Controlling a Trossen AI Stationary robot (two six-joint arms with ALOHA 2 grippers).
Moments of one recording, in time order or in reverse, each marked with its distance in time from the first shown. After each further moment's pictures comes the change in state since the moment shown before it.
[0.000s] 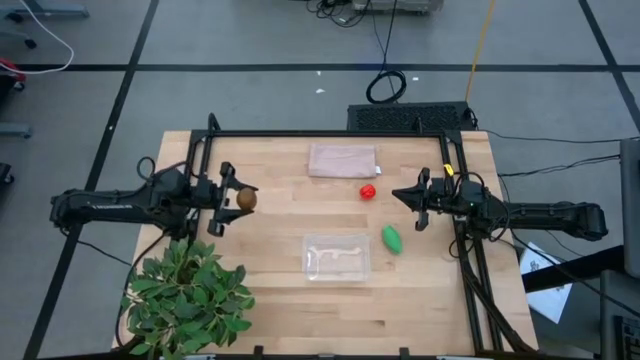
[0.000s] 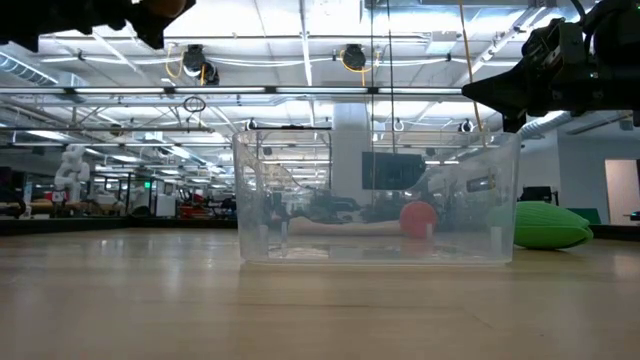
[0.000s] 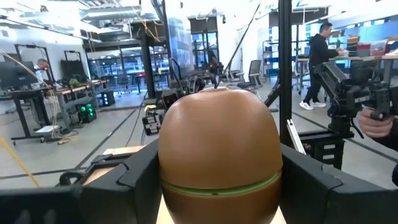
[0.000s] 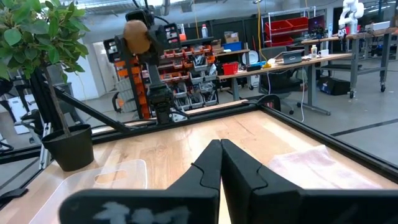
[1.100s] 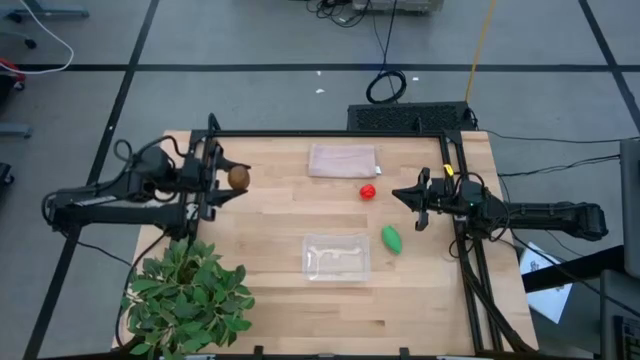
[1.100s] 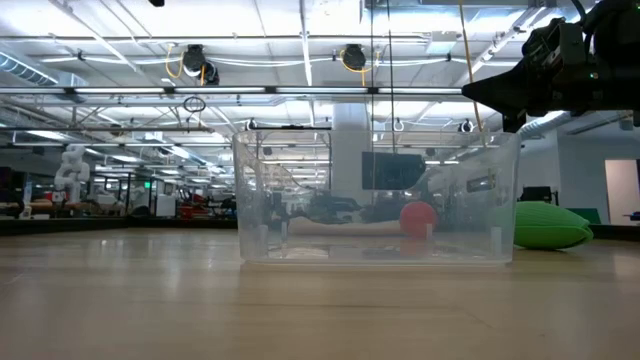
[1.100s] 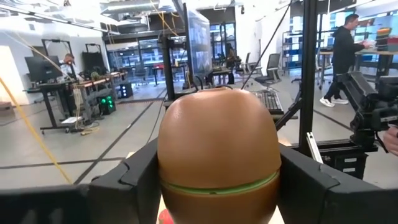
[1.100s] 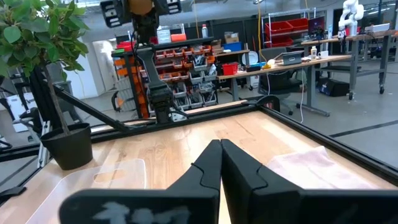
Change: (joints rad) left arm 0.078 0.087 0.347 -0.308 -0.007 0.007; right arm 0.000 0.000 0.000 0.000 0.000 -0.011
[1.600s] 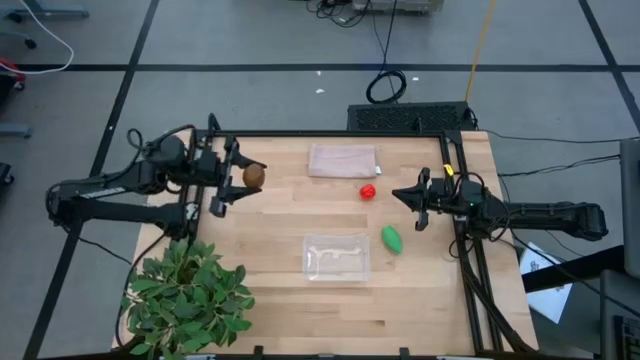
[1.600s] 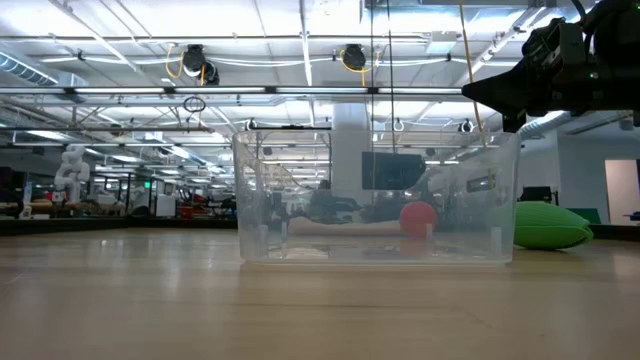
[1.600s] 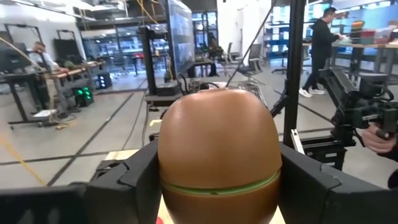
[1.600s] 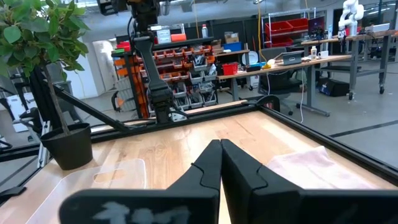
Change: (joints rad) left arm 0.026 0.200 0.154 -0.005 0.110 -0.006; right arm 0.000 0.000 0.000 0.000 0.000 0.000
